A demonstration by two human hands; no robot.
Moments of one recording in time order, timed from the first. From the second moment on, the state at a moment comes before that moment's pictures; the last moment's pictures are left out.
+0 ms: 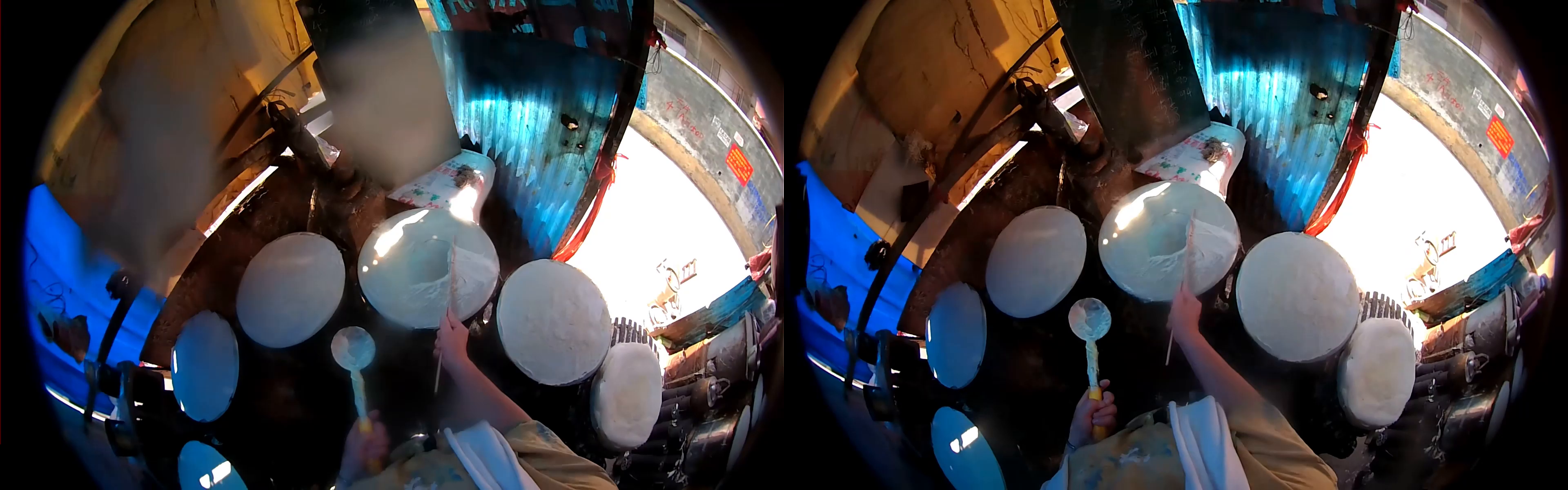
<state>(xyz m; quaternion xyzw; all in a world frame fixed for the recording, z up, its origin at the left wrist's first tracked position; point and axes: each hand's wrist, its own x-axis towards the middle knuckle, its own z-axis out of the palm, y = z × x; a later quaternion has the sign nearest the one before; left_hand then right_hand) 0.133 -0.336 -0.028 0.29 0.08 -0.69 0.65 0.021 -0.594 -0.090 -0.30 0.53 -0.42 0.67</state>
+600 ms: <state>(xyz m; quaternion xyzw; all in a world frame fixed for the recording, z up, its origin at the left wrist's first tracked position) 0.138 -0.328 -0.034 0.33 0.05 -0.63 0.70 -0.022 -0.603 -0.090 -0.33 0.56 -0.40 0.65</state>
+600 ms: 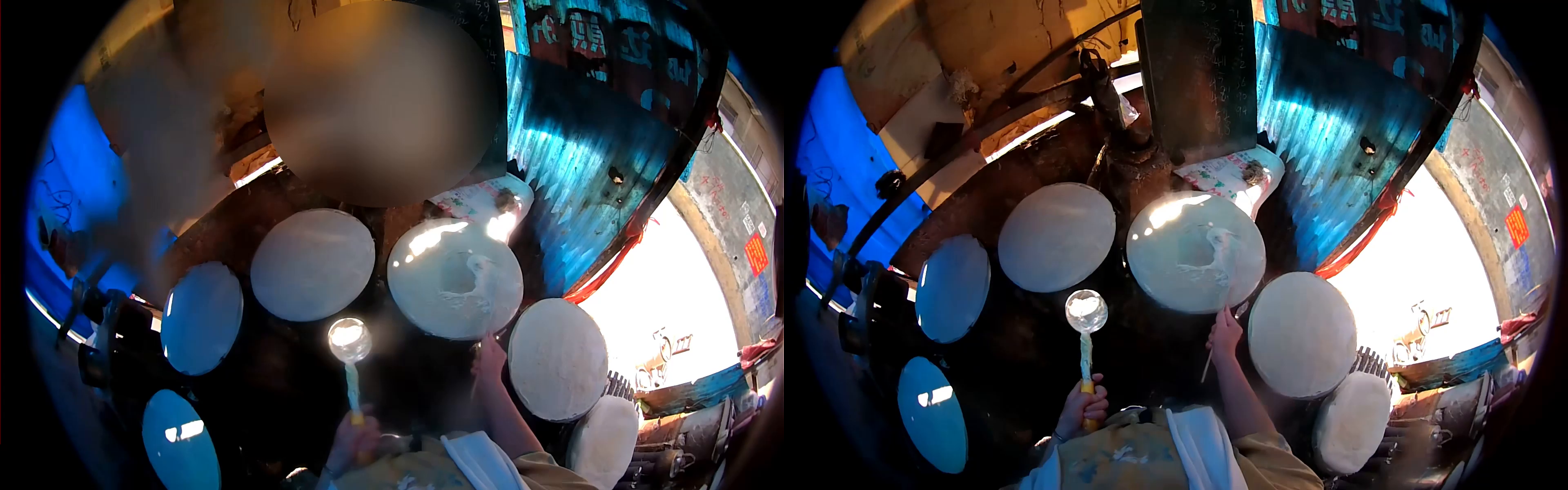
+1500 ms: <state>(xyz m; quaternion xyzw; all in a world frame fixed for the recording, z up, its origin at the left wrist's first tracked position) 0.181 -0.359 0.029 0.42 -0.12 -0.65 0.62 -0.120 -0.674 -0.070 -0.48 0.46 -0.12 0.73</state>
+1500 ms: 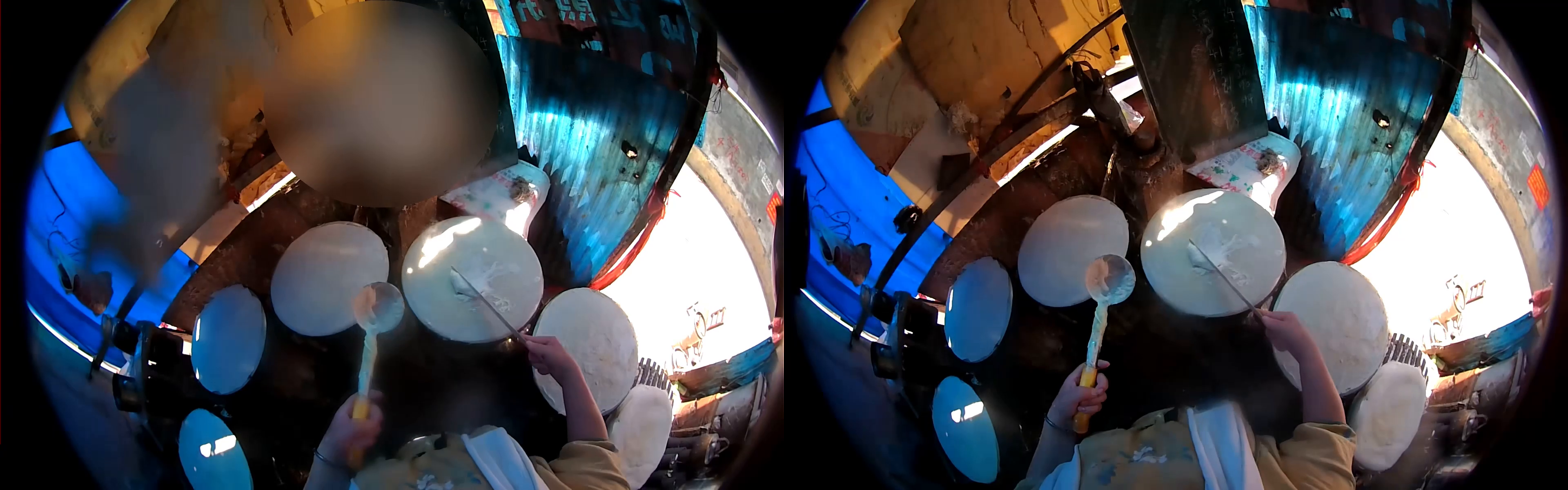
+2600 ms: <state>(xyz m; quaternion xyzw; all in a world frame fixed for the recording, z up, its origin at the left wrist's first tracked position) 0.101 -0.519 -0.026 0.42 0.07 -0.69 0.59 -0.034 -0.582 -0.106 -0.31 0.41 -0.19 0.84</state>
